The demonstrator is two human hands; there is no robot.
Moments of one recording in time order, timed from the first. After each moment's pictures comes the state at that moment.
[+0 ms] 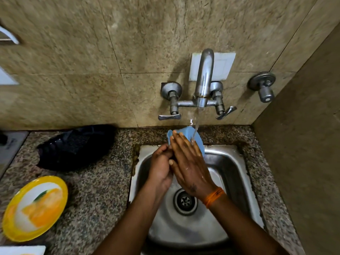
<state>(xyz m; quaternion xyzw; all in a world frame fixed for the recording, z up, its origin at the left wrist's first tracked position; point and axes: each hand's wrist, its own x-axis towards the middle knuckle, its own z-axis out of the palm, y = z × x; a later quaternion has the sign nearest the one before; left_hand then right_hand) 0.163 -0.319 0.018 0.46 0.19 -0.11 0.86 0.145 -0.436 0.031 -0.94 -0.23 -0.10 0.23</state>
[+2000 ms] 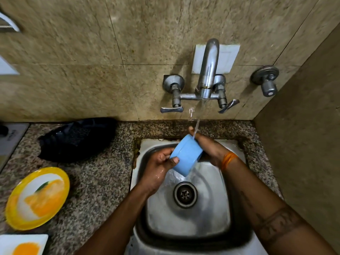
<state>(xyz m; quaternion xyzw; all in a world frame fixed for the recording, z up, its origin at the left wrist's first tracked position) 0.131 -0.286 0.003 0.61 -0.01 -0.10 0.79 0.200 -0.467 0.049 -0.70 0.18 0.32 0.61</state>
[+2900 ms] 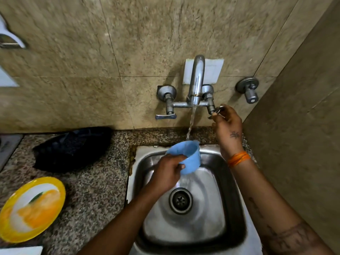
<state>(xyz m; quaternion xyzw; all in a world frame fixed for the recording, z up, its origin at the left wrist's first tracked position) 0.140 -0.313 0.000 0.87 -0.17 0.04 0.46 0.199 -0.501 0.118 -0.72 0.16 -0.16 0.65</state>
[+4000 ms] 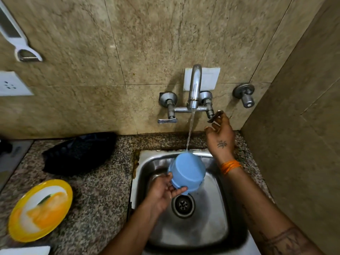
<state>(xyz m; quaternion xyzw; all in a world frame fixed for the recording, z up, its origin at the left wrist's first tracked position) 0.098 -0.310 0.009 0.36 0.33 -0.24 0.84 0.181 -0.487 0.112 -0.81 0.13 -0.19 0.55</state>
